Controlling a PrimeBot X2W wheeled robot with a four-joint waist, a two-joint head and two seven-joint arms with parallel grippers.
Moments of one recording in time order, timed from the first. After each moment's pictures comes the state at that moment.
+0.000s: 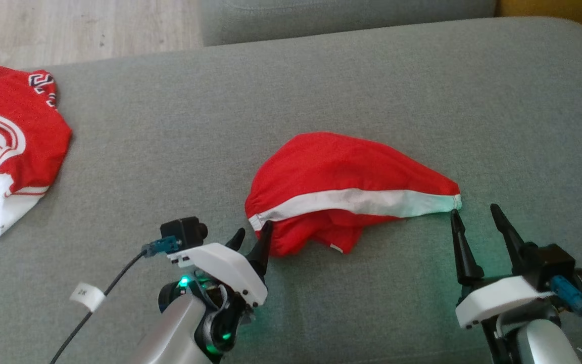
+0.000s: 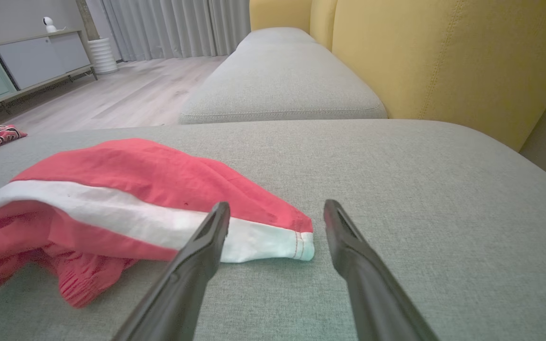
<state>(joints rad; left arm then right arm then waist) -0.32 0.05 -0.55 0.46 -0.90 0.06 0.20 -0.02 -0.04 0.02 0.21 0.05 0.12 -0.12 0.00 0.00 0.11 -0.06</state>
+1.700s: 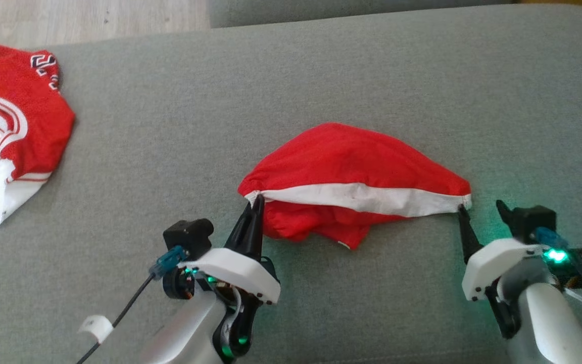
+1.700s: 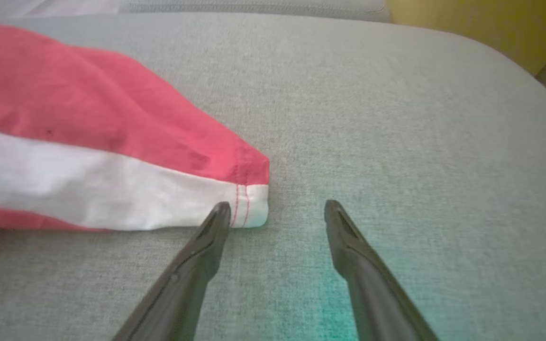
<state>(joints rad) -0.38 0.08 -0.71 0.47 -0.89 0.07 -0.17 -0.21 -0.04 -0.09 0.47 -0.07 0.12 0.05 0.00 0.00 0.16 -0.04</state>
